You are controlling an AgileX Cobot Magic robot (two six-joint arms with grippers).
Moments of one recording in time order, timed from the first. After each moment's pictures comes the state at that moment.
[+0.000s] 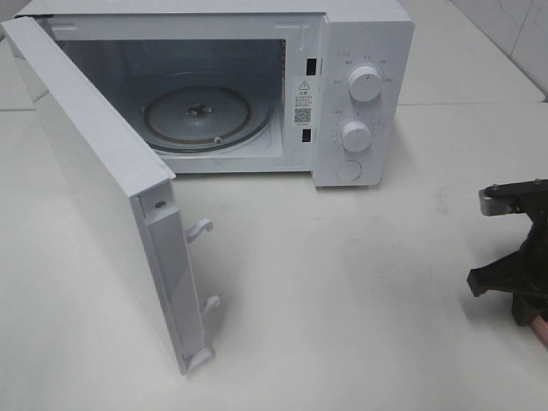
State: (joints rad) left arm 0.02 -0.01 -0.52 -0.06 1.09 0.01; right arm 0.06 1.72 -0.66 -0.22 0.48 0.23
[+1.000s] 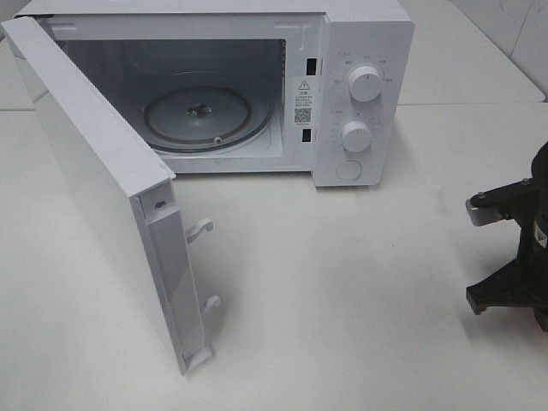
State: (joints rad) left arm 0.02 -0.01 -0.52 -0.06 1.09 0.01; right arm 0.26 1.66 -0.65 -0.48 0.67 0.57
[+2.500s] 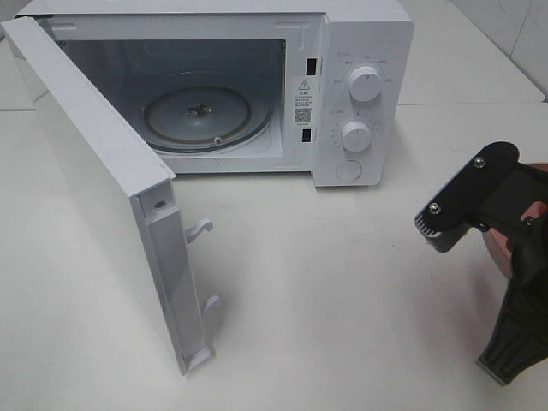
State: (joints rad) left arm 0.02 -0.01 -0.52 -0.06 1.09 0.01; right arm 0.88 1.24 -0.65 -0.52 1.05 0.50
